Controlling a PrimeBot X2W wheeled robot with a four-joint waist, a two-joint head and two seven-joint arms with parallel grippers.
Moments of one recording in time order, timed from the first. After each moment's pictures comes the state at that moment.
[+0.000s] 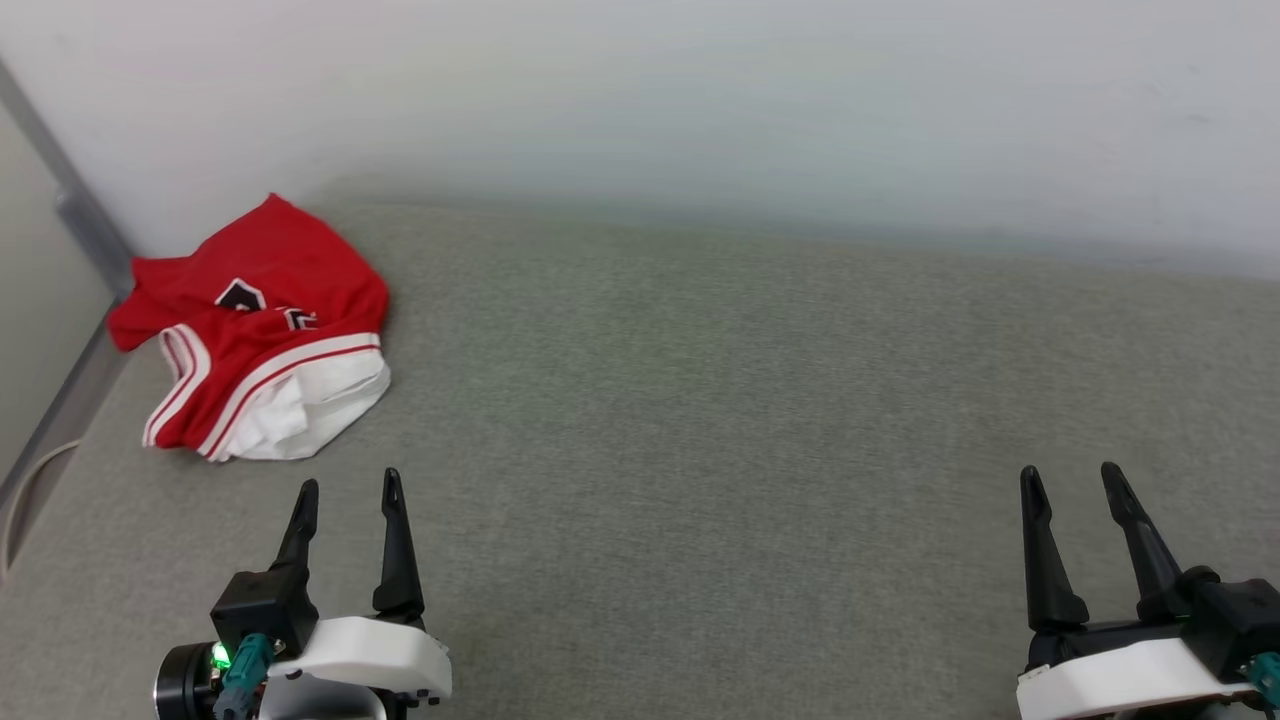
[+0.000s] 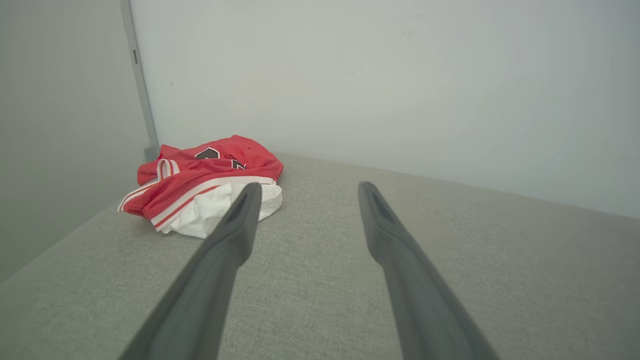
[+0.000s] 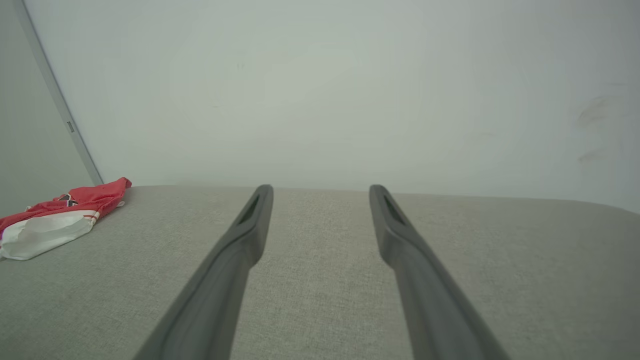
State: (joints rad) left arm -0.03 0.05 -0.02 0.14 -0.17 0.07 -0.26; right arm 0.04 -0.05 -0.06 0.04 0.15 0.13 -0.26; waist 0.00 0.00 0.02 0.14
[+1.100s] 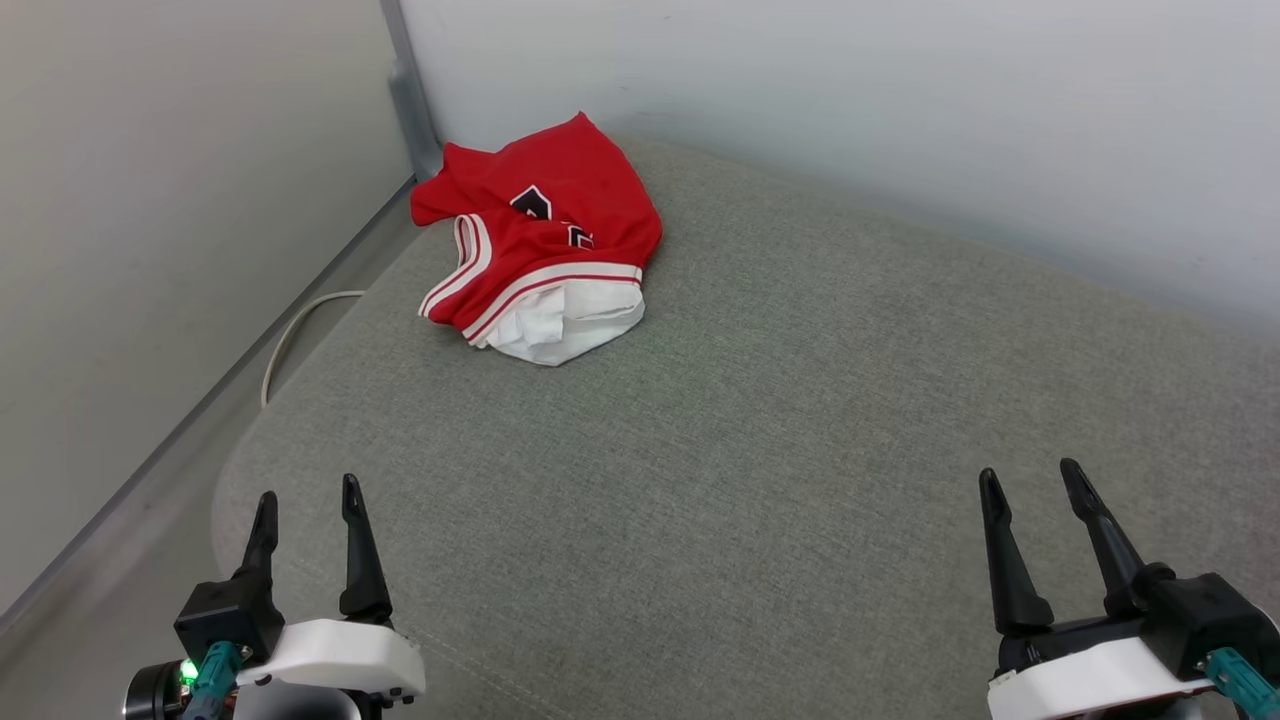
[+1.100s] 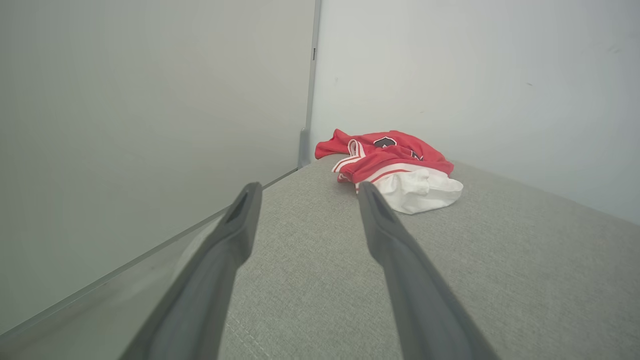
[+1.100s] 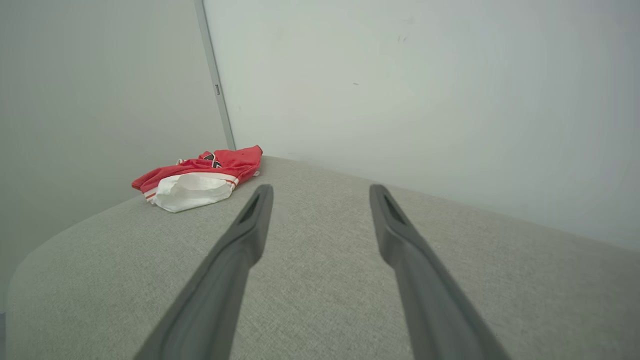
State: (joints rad) left arm -0.02 0.05 0.03 0.14 -0.18 0.10 -0.26; right arm 0.04 -0.05 -0.01 0.04 0.10 0.13 -0.26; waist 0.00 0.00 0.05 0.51
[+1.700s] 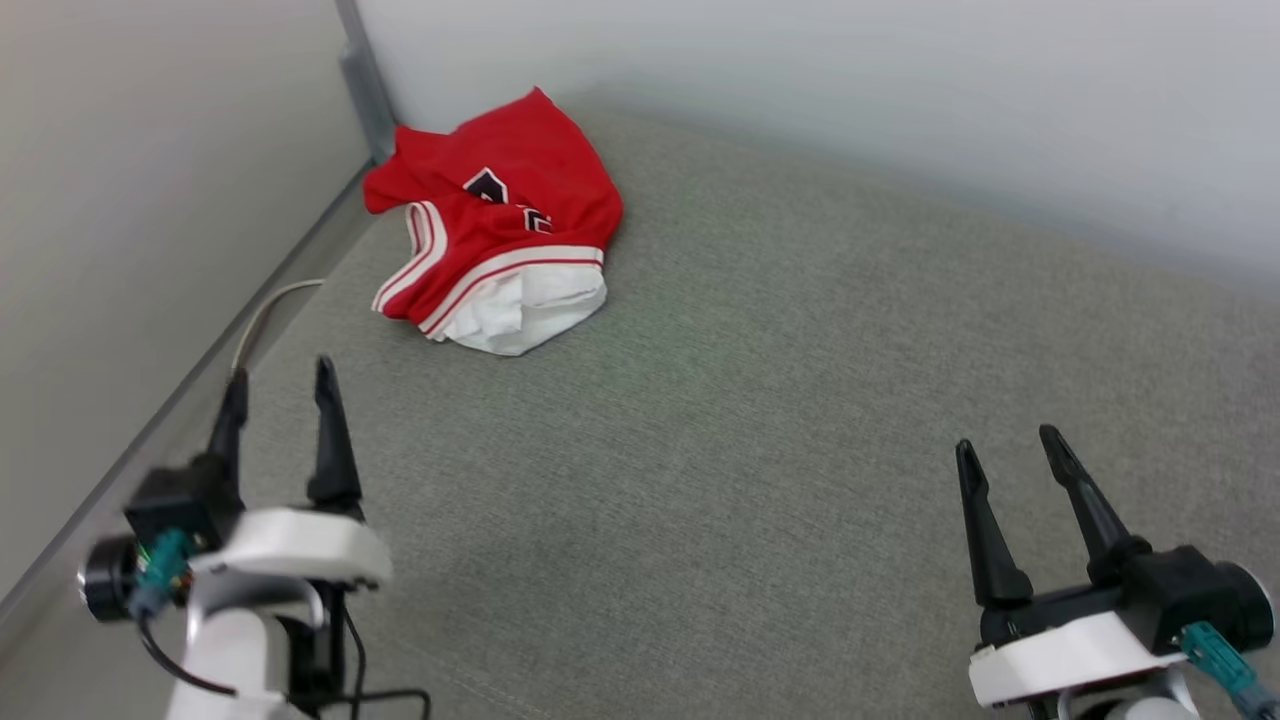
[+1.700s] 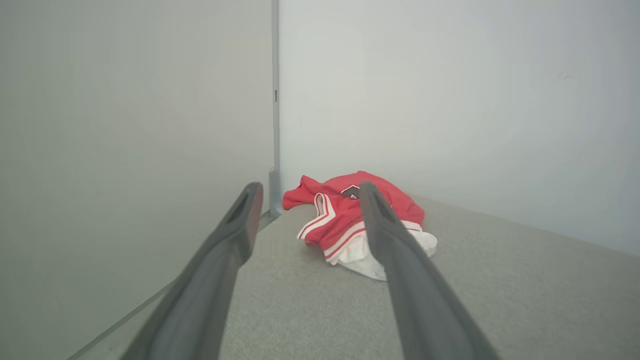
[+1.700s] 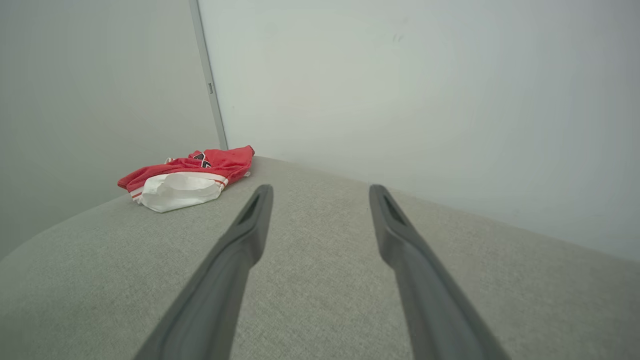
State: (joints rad) left arm -0.19 0.07 0.09 0.19 -0.15 0.01 -0.26; right arm 0.00 -0.05 0.03 0.03 0.06 0.13 -0.26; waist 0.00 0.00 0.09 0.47
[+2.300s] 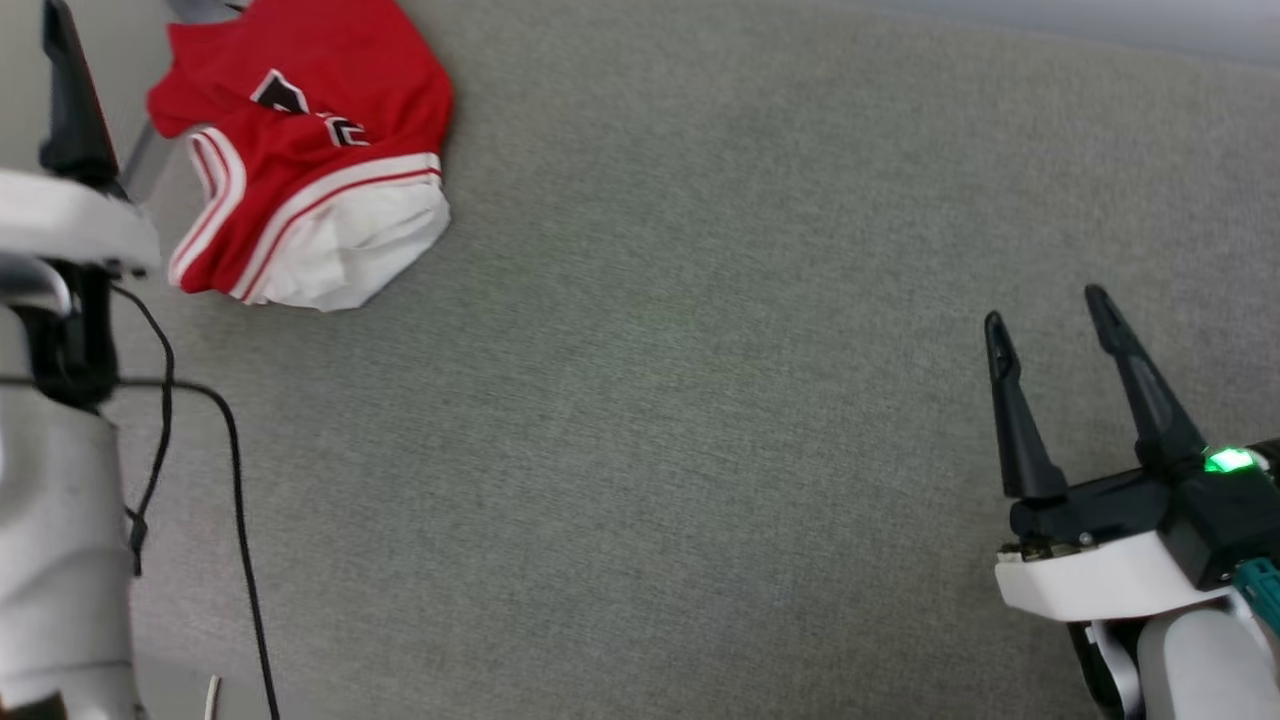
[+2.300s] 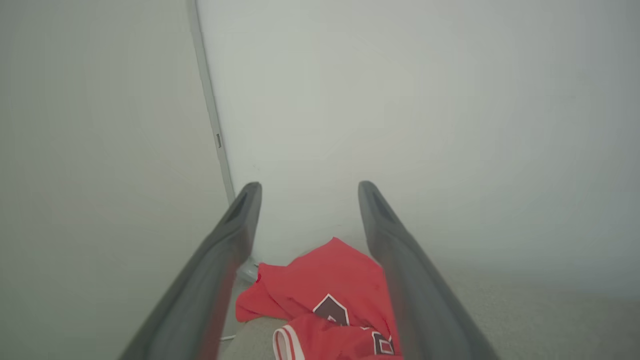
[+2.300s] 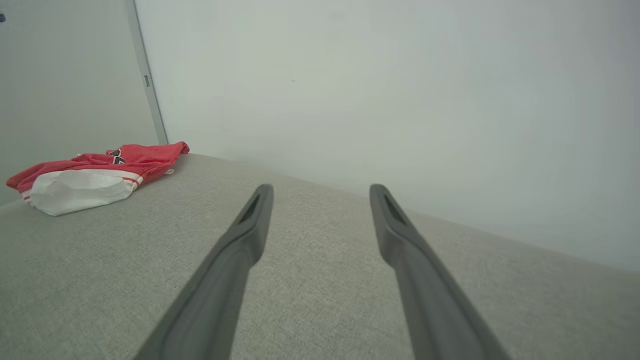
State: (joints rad) left arm -0.75 0.31 0.18 0.48 -0.26 -0.12 -0.23; right arm -0.14 -0.08 0.03 -0.10 -0.04 0.13 -0.26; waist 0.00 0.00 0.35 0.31
